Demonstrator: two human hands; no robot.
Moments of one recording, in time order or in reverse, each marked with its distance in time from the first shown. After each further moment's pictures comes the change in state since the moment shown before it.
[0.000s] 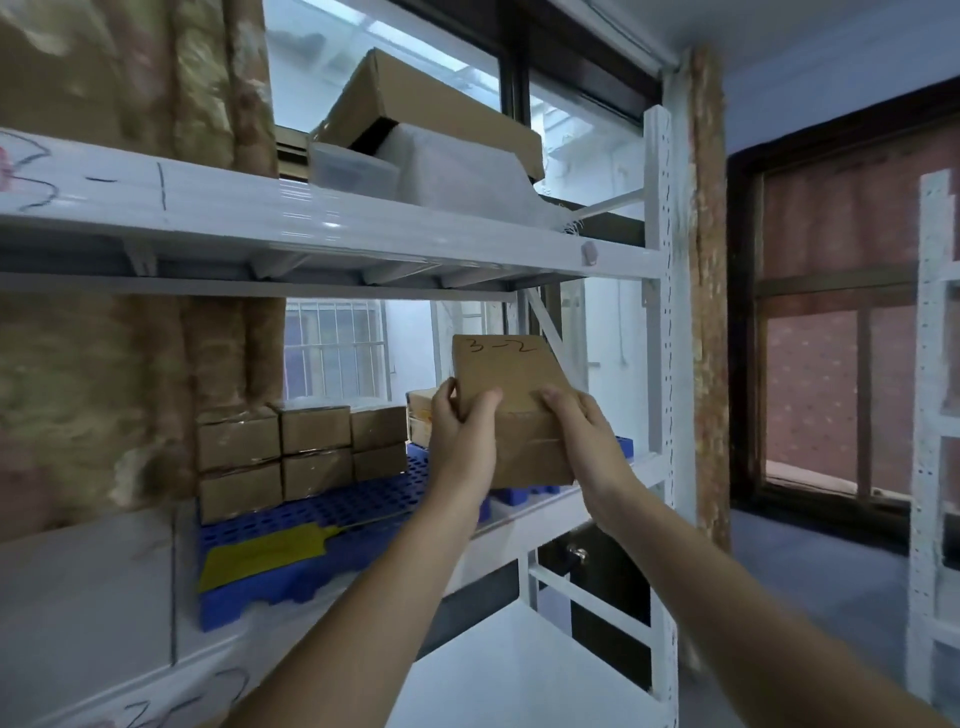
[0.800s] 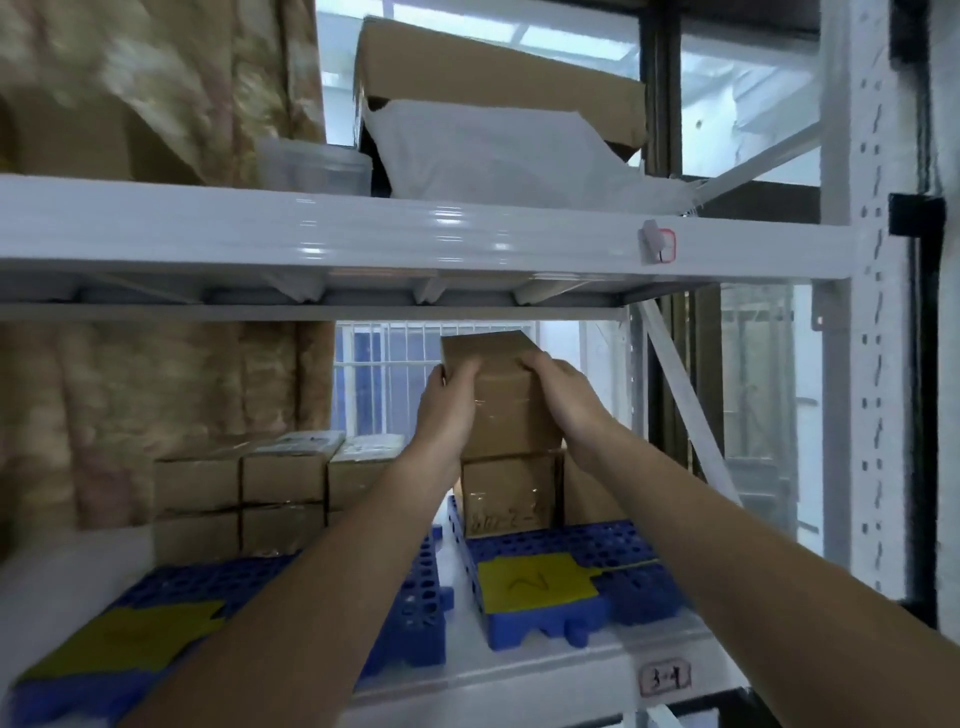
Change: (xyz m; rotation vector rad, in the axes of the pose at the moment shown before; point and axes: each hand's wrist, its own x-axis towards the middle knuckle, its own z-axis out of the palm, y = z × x) left_hand 0.200 -0.018 0.057 0.149 0.342 -0.026; right_hand 0.268 0.021 0.028 0.020 -0.478 -0.022
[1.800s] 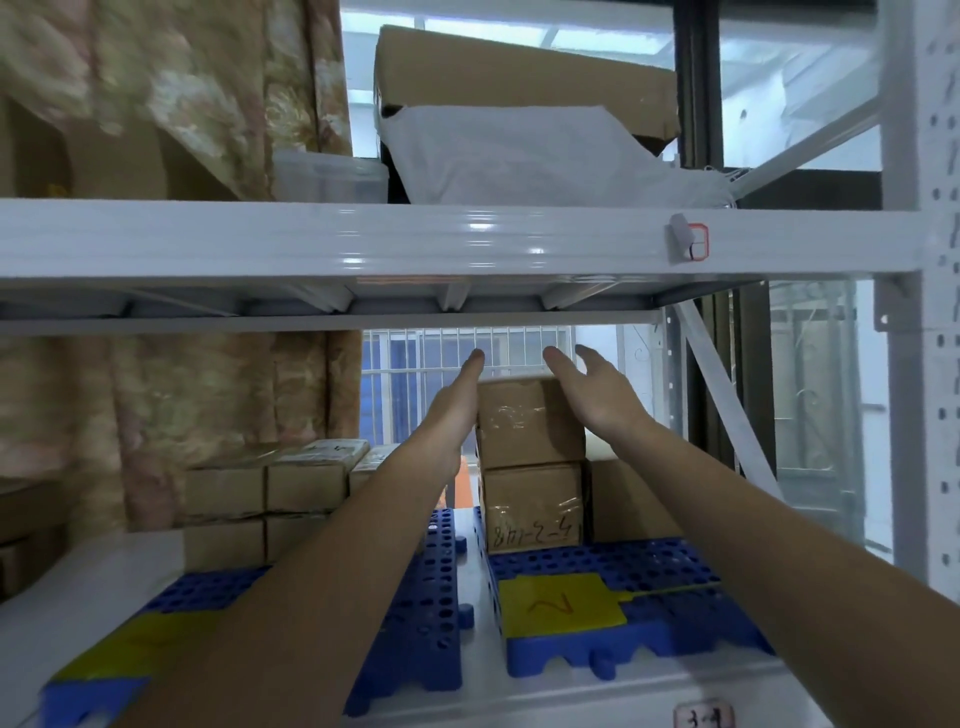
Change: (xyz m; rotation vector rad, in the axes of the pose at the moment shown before) left_hand 0.021 0.010 -0.009 0.239 -0.010 -0.068; right_hand 0.027 0.000 -0.014 -0.362 0.045 -0.175
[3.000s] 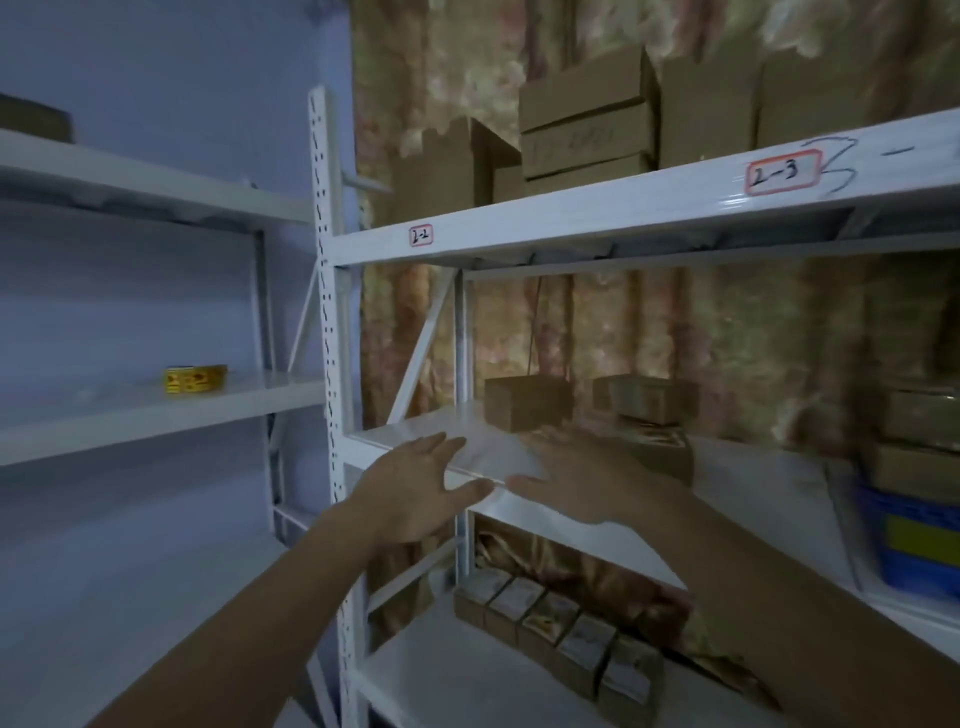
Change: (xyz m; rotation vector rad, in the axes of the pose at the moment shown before) left_hand -0.344 -0.112 -0.624 1.365 0.381 -0.288; right_hand -0.296 -0.320 0.502 -0.492 -0.877 -0.804
